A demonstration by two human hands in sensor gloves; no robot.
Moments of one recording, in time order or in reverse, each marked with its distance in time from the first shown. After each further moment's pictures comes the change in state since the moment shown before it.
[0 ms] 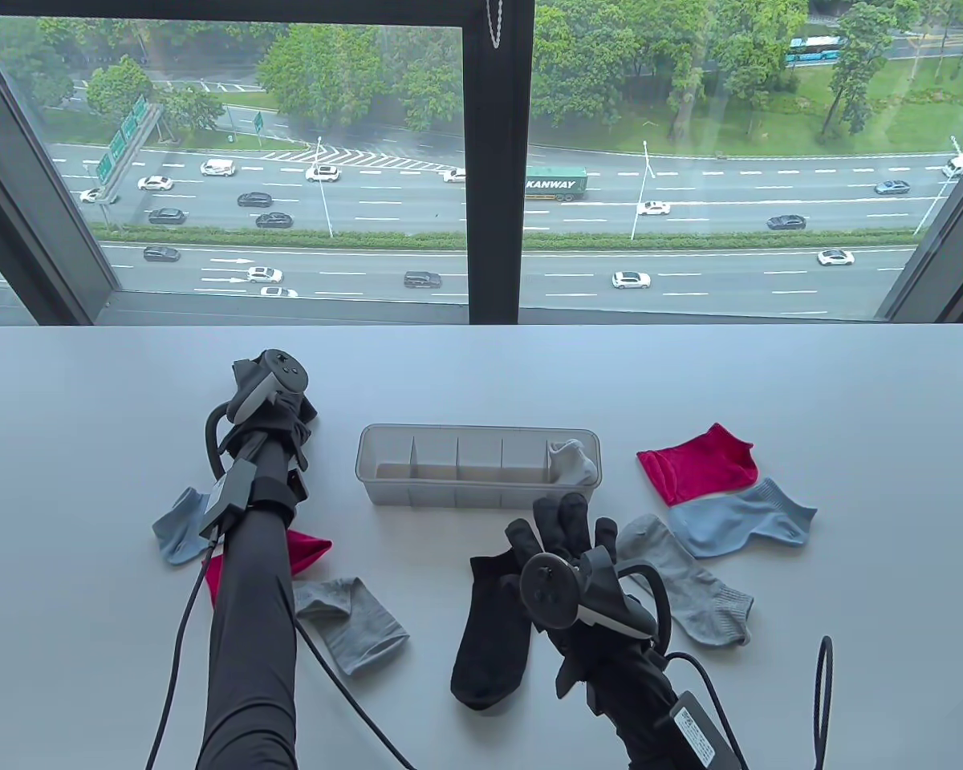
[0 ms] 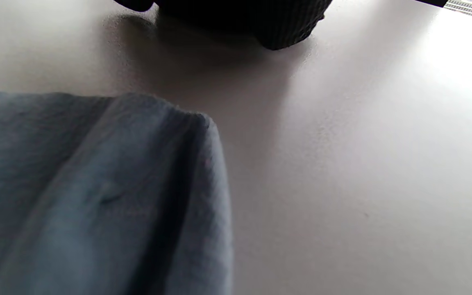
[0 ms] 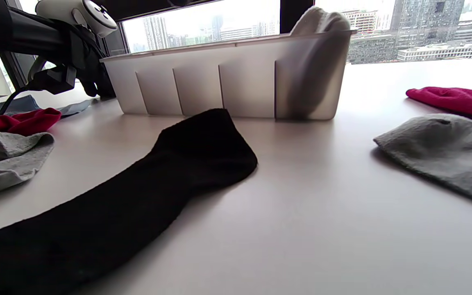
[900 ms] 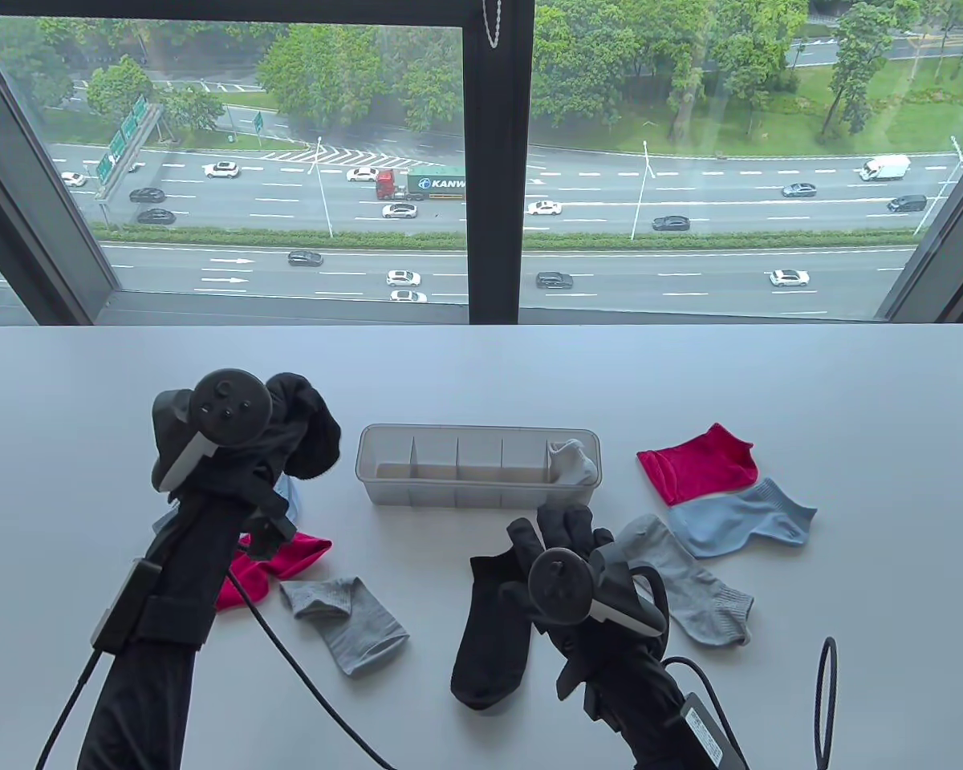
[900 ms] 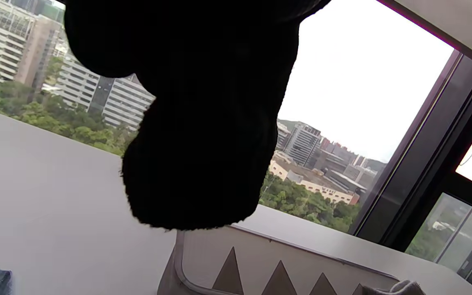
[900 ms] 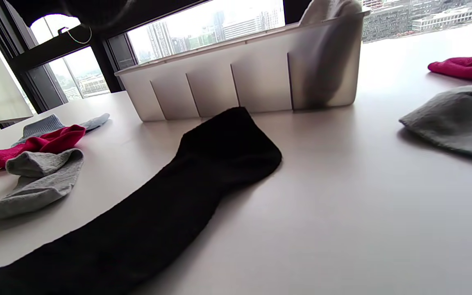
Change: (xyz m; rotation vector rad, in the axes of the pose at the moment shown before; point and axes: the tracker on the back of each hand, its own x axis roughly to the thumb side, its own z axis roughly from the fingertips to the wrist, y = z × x) left_hand 0.025 0.051 0.254 0.473 -0.658 0.220; right_hand -0.006 -0.004 0.003 0.004 -0.032 -0.130
